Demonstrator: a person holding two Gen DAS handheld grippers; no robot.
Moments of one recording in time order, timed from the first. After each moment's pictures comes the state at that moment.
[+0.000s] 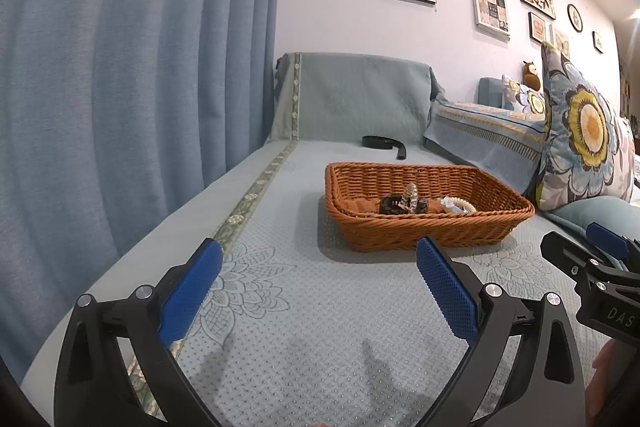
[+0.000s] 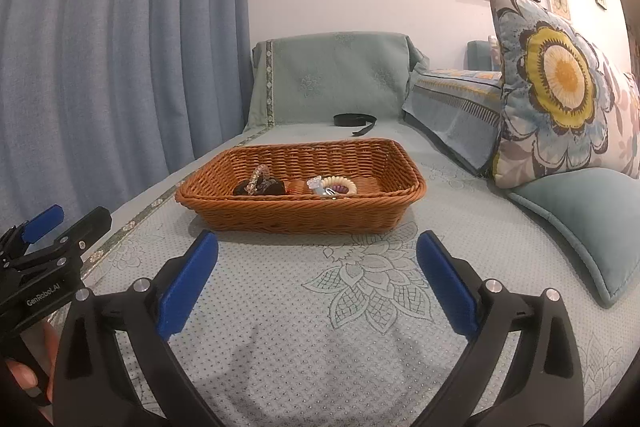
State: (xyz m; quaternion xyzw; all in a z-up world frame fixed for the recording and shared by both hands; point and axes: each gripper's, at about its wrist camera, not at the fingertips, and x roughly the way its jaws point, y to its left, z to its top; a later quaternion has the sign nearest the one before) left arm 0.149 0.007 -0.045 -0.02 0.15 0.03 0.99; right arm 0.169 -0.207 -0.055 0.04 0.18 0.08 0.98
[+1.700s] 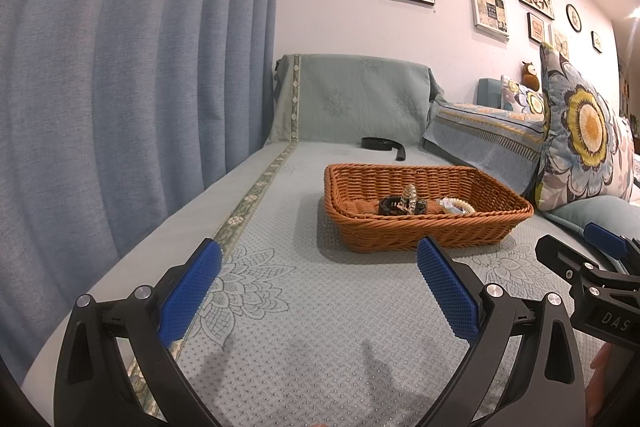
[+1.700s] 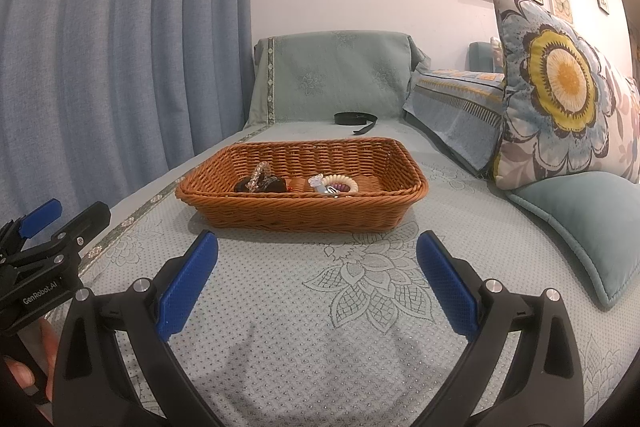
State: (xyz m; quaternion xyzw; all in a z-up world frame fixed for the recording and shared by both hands) left arm 0.148 0.006 -0.045 -0.02 0.15 0.03 0.99; right arm 0.170 -0.206 -0.055 0.03 0.19 0.08 0.98
